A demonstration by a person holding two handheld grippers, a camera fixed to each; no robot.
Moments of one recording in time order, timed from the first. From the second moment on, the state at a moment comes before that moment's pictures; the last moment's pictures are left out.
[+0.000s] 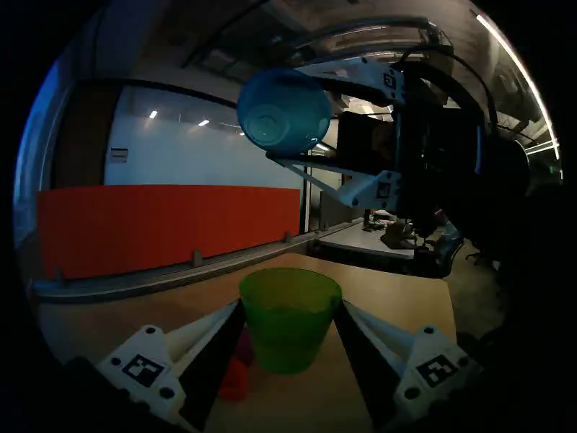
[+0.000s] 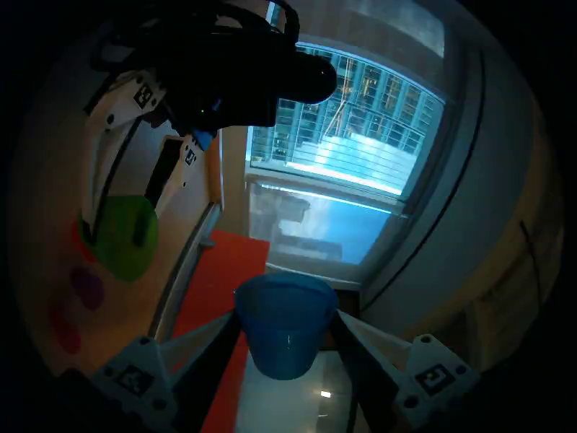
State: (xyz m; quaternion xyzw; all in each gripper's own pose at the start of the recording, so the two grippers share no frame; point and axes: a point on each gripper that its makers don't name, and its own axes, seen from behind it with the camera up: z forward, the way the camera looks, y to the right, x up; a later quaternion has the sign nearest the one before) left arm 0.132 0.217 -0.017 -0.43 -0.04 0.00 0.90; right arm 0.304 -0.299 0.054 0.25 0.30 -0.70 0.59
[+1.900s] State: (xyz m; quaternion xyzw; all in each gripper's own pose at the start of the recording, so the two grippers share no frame) left arm 0.140 0.214 -0.015 -0.42 -0.03 0.02 0.91; right arm 0.288 -0.290 0.003 0.47 0.01 -0.08 0.88
